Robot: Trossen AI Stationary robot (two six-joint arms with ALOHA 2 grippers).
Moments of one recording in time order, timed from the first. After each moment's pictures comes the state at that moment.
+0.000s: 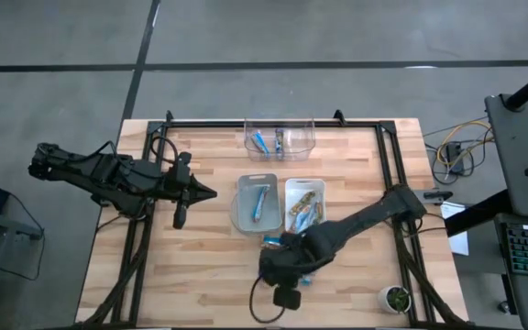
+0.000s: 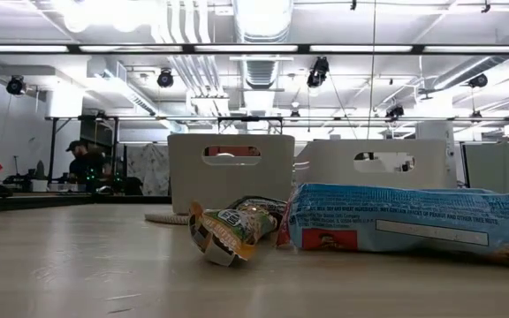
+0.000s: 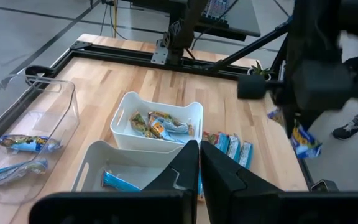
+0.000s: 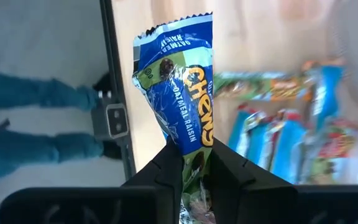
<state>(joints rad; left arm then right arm) -0.28 0.89 1.09 -0.58 -0.28 -0.27 0.45 2.10 2.13 -1.17 -0.07 0.68</state>
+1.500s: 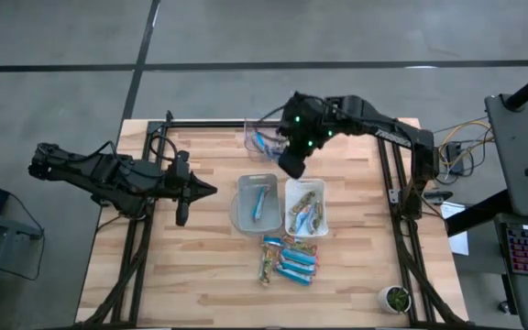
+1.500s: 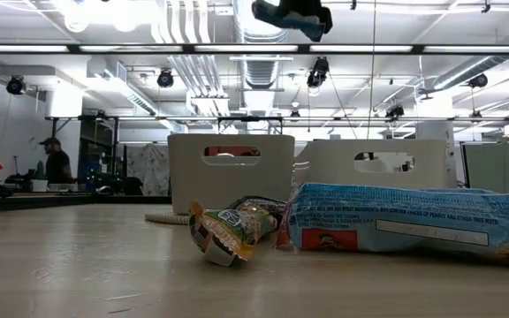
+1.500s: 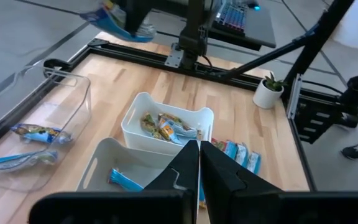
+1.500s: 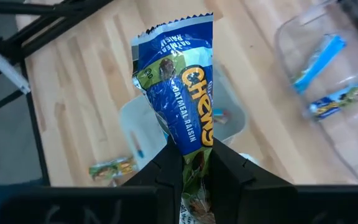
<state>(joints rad) -0.28 0.89 1.09 -0.58 -0.34 -0.35 -0.22 1.82 2.13 -1.28 -0.20 0.33</state>
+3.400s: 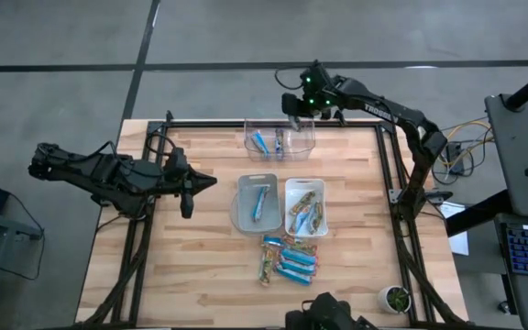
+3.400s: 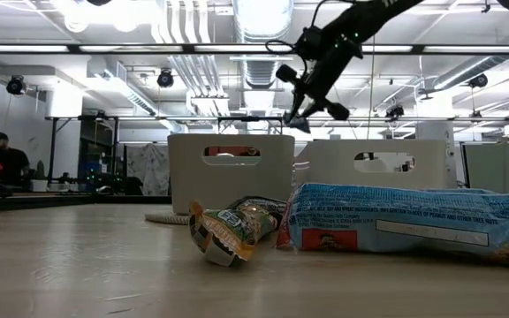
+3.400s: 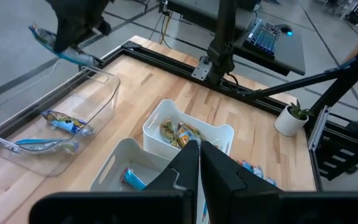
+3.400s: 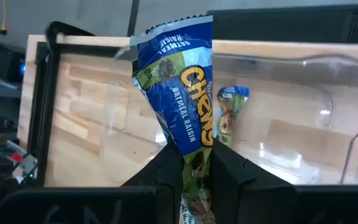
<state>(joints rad) -0.28 0.89 1.09 -0.58 -0.47 -0.48 -0.69 1.82 1.63 -0.70 -0.18 0.85</state>
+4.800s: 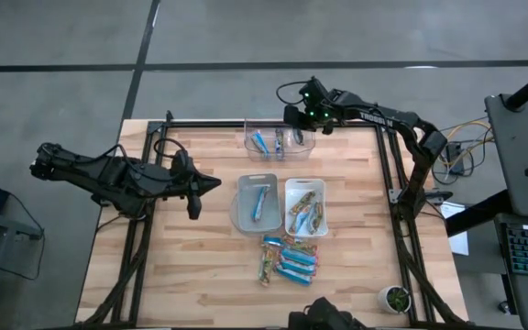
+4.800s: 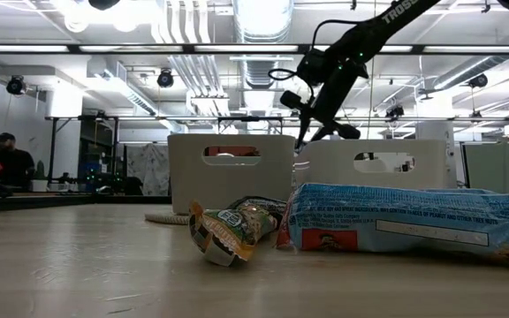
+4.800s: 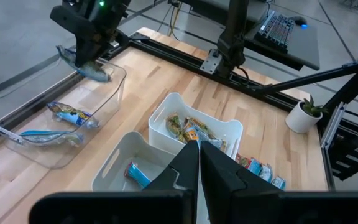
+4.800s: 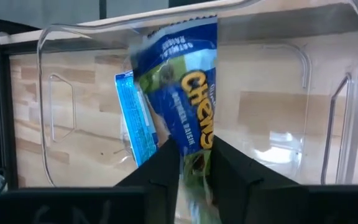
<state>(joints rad) -0.28 0.94 1.09 -0.58 -0.50 -0.51 -0.69 1.82 1.44 -0.60 -0.15 0.97</state>
